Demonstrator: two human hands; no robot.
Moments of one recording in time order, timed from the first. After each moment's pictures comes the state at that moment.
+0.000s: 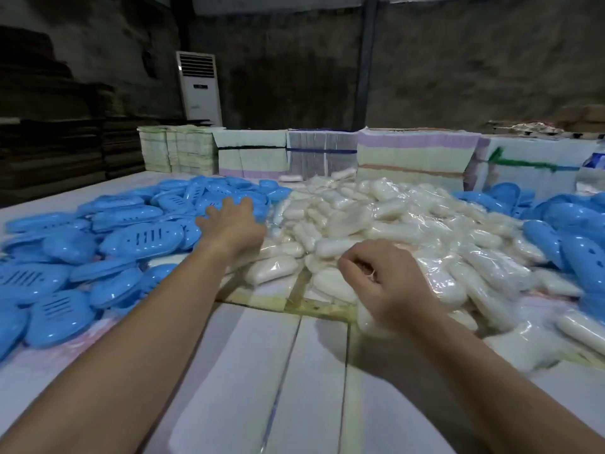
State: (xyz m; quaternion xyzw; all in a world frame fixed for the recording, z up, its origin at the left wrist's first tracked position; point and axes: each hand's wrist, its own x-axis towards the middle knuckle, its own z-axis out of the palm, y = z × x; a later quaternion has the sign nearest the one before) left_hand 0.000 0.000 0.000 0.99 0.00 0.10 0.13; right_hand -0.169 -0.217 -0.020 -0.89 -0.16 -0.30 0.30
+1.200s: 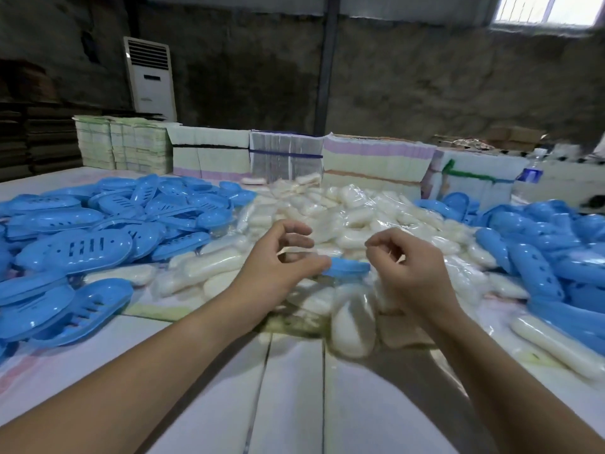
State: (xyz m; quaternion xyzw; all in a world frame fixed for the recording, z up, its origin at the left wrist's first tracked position) left_hand -0.098 -0.071 -0.024 0.65 -0.27 -0.01 0.71; right_hand -0.162 -0.258 -0.007 -0.85 -0.01 -0.39 0.36
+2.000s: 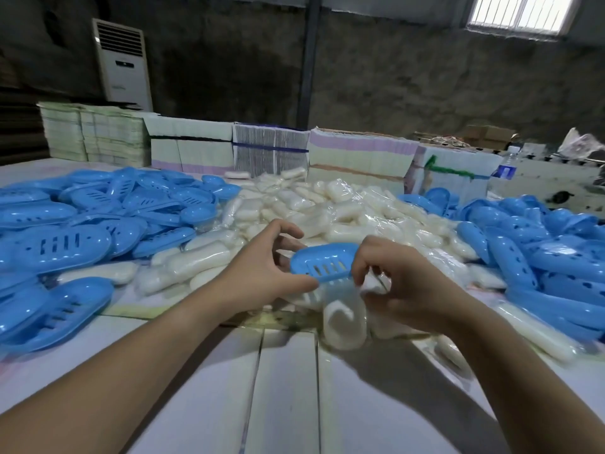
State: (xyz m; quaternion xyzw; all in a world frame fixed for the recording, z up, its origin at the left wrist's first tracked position) left_hand -0.087 -0.057 -0.025 0.75 -0.31 -0.04 0.58; right_hand -0.196 -0.259 0.015 -0.94 -0.18 -0.19 0.22
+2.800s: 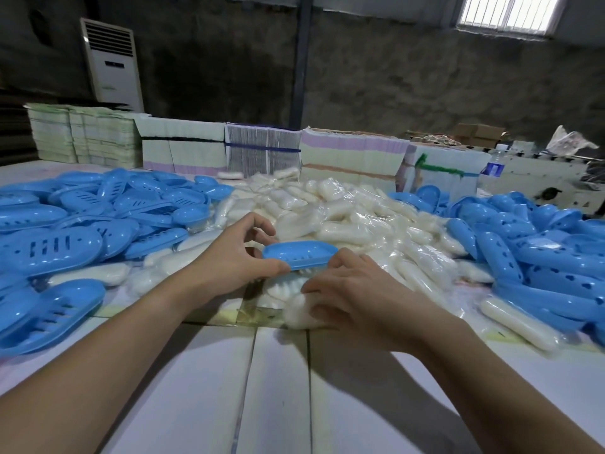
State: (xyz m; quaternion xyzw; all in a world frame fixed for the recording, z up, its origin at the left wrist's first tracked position) left_hand -0.065 -0.039 -0.021 0.78 -0.30 -0.02 0.56; right_hand -0.196 -0.230 0.000 -0.96 -0.22 -0.14 0.00
